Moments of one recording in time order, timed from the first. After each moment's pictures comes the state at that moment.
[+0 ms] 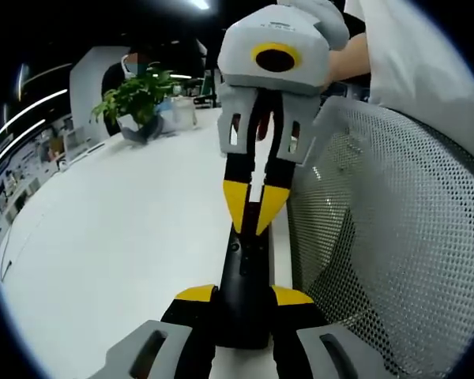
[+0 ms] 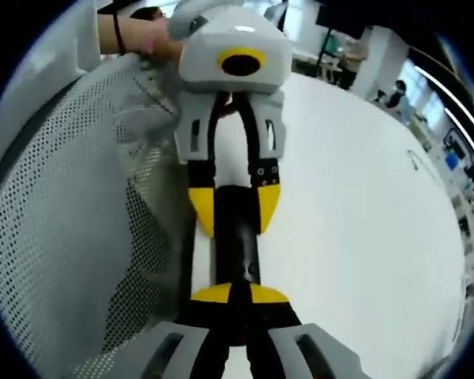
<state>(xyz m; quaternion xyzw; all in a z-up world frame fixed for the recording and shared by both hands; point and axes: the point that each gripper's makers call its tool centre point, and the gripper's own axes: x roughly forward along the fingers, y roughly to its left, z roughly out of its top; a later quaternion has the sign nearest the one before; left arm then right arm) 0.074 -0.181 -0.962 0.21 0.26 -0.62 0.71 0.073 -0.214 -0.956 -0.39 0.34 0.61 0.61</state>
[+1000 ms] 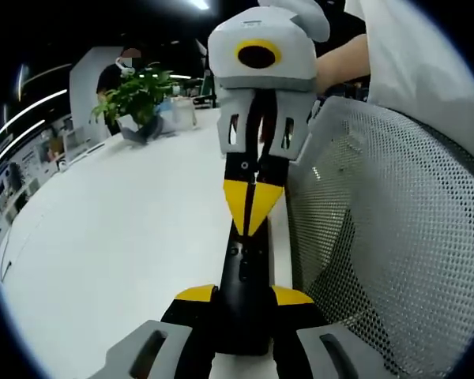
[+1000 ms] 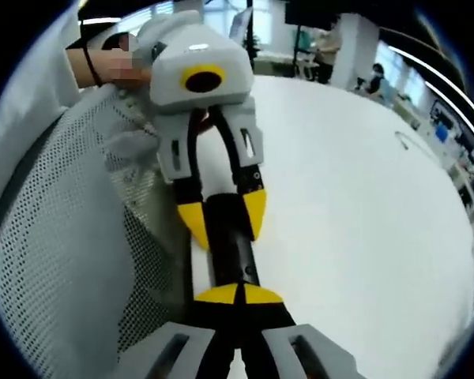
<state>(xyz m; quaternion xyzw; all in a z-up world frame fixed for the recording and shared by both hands) 0.075 -0.182 -0.963 0.21 0.26 -0.62 0.71 0.072 -0.207 -0.954 -0.32 0.36 0.60 0.63</state>
